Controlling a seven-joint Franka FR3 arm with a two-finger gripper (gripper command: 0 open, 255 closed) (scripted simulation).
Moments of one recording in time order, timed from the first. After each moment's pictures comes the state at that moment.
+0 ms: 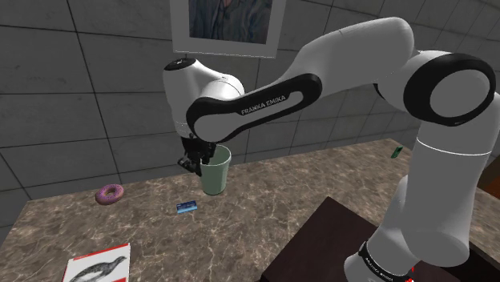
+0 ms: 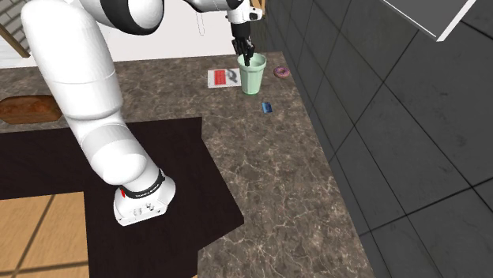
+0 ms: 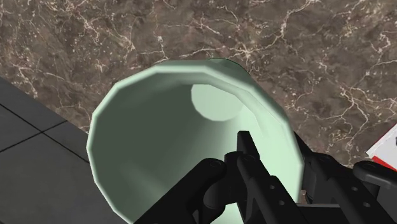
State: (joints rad) arm 0.25 0.27 0.30 -1.80 -0.28 1.96 0.53
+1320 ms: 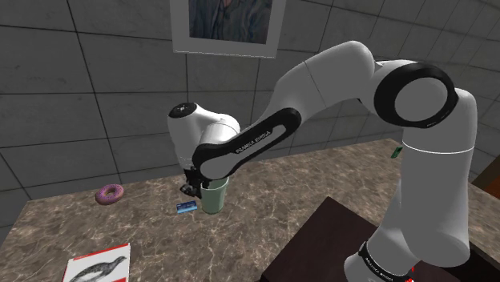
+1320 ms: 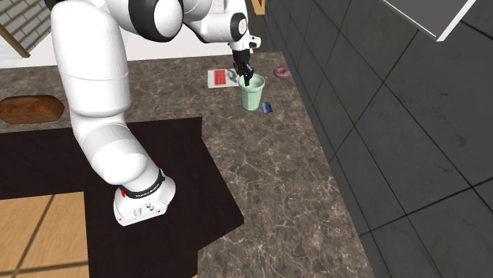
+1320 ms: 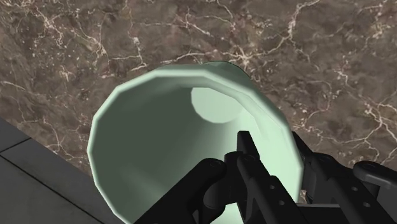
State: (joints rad) arm 0.26 0.39 0.28 -1.90 -0.35 2.18 0.60
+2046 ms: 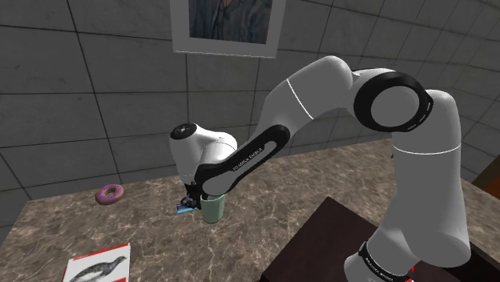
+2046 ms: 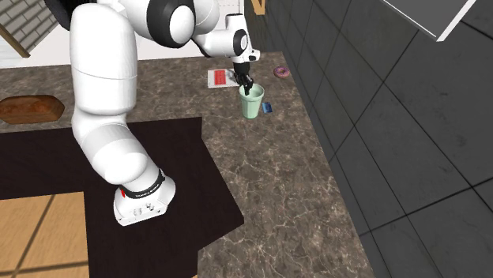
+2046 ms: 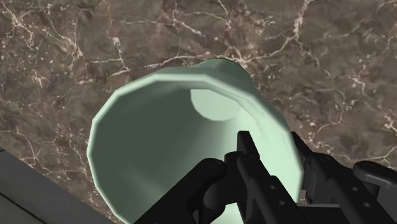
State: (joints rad) arm 0.28 0.49 0.25 -1.91 -0.40 2.28 0.65
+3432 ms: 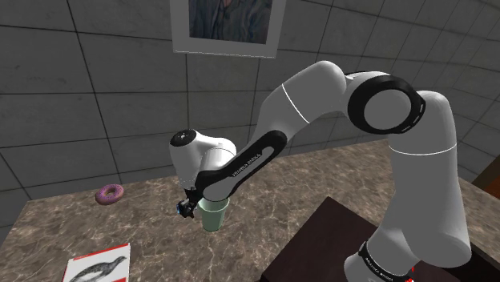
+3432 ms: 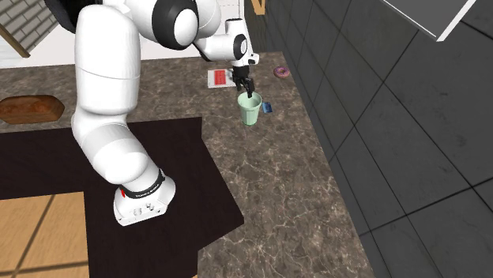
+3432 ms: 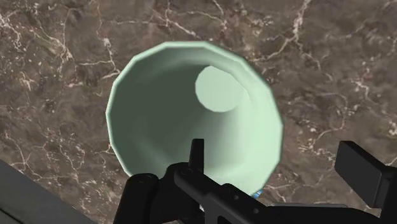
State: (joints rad) arm 0.29 0.52 0.25 -1.91 -0.41 2.32 0.67
